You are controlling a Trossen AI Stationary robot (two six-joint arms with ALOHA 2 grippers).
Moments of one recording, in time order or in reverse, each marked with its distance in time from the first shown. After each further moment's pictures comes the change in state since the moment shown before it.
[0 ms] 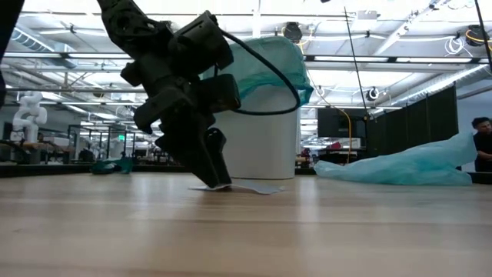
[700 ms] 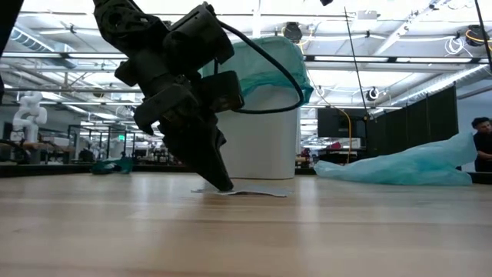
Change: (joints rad) left arm -0.066 0.071 0.000 0.046 -0.068 -0.104; right arm 0.000 0.000 0.000 -0.028 0.000 0.022
